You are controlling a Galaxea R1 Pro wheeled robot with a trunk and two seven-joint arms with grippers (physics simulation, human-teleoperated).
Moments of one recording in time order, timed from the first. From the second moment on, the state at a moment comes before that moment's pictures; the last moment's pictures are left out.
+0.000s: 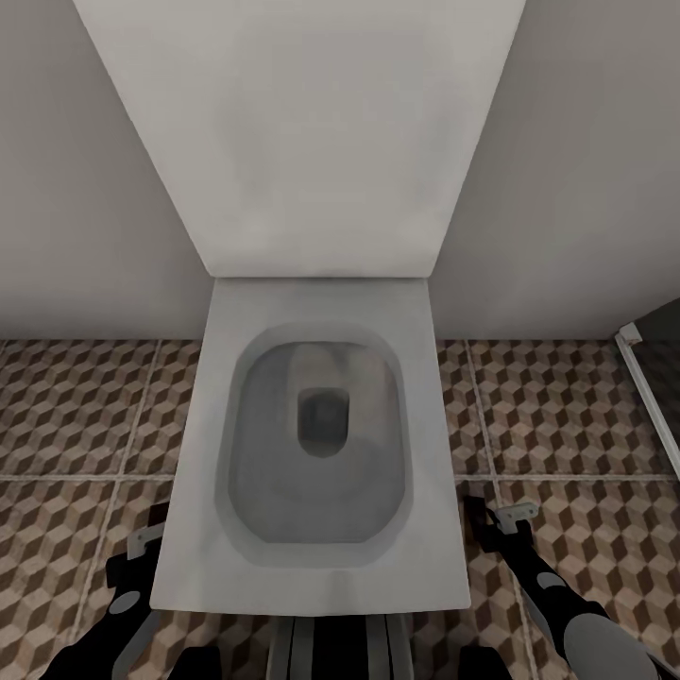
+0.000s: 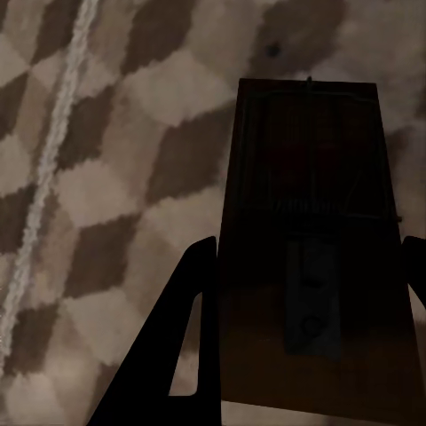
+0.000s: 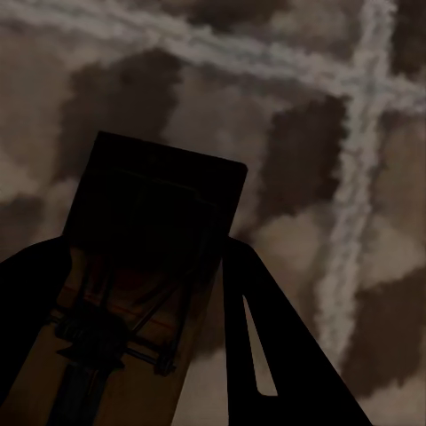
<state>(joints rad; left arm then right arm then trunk) -0.45 0.20 -0.16 -0.56 0.33 -0.23 0.39 -0.68 -0.13 -0.76 -0.19 0.84 -0.50 0.15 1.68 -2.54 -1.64</state>
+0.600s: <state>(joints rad) -0.45 0.20 -0.16 -0.57 0.33 -0.23 0.39 -0.68 -0.13 -0.76 -0.19 0.84 -0.50 0.15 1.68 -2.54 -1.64</state>
